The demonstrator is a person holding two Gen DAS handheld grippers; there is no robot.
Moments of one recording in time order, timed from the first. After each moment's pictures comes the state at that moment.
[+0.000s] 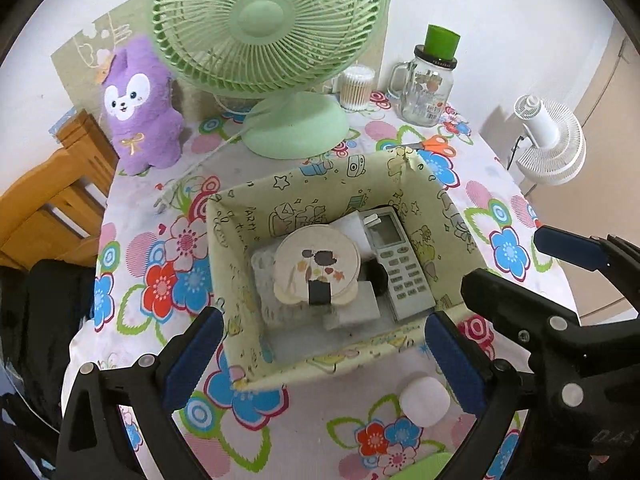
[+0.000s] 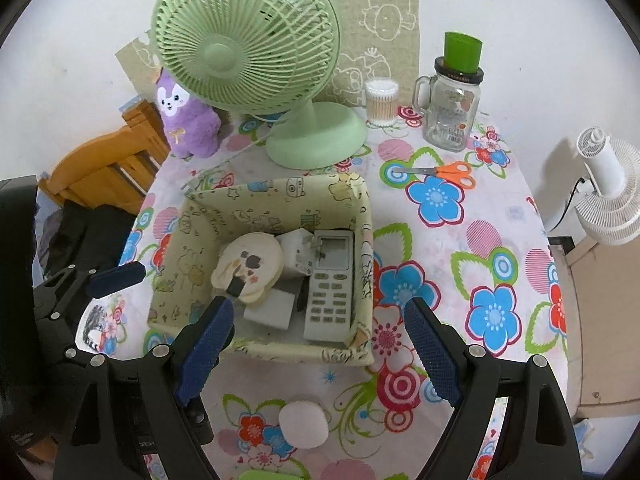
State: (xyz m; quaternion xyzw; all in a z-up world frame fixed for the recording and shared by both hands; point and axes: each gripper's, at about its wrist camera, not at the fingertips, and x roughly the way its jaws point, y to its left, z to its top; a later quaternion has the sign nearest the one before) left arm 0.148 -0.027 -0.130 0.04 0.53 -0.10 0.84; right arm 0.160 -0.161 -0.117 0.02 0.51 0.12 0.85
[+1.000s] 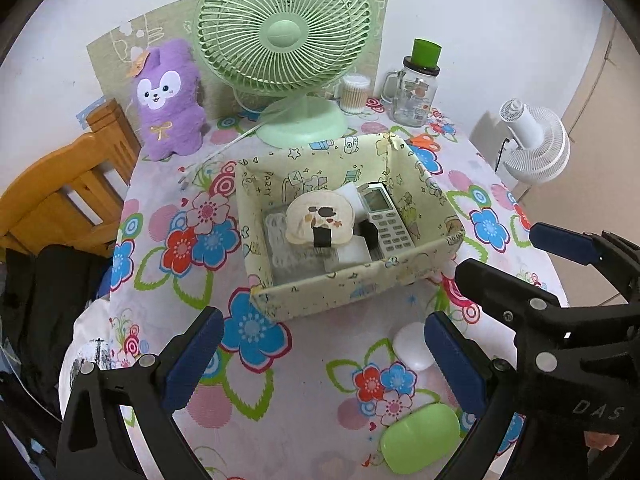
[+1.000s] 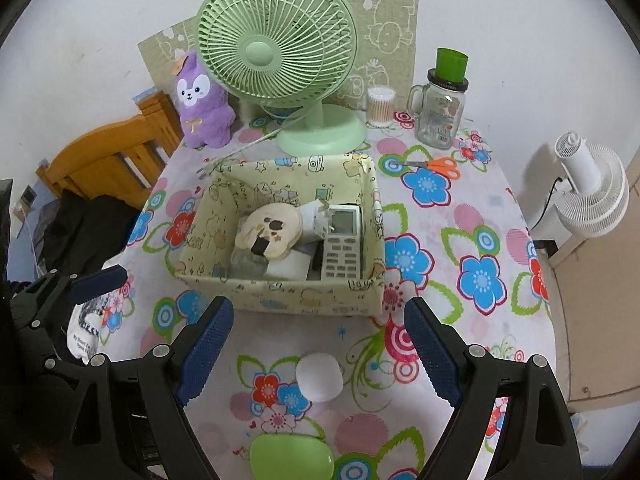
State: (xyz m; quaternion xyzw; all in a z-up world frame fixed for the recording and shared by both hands) left arm 0.076 -0.012 -0.112 0.02 0.50 -0.09 0.86; right arm 0.094 -0.146 -0.102 0.00 0.50 0.10 0.86
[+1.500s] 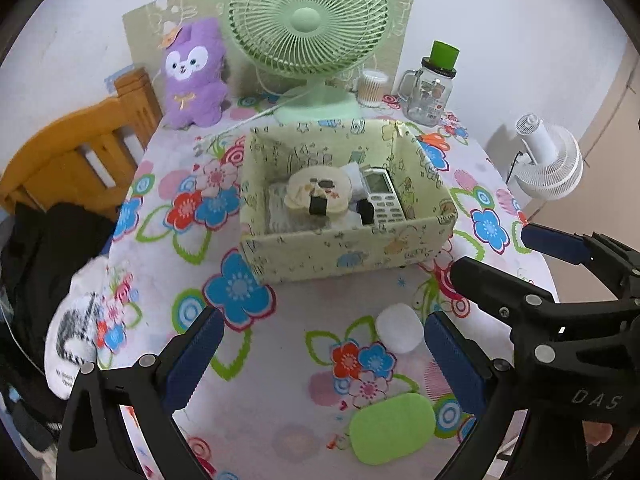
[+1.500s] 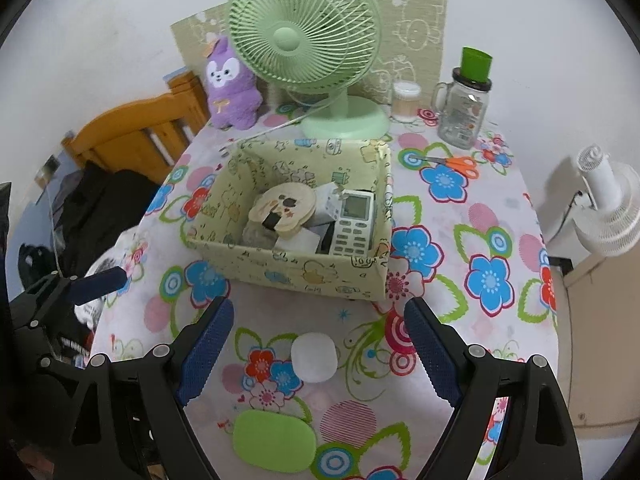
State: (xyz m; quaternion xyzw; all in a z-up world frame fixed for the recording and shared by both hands) left arm 0.045 -0.025 -0.122 -0.02 0.51 -0.04 0.86; right arm 0.081 -0.161 -0.111 -0.03 0.50 0.17 0.85
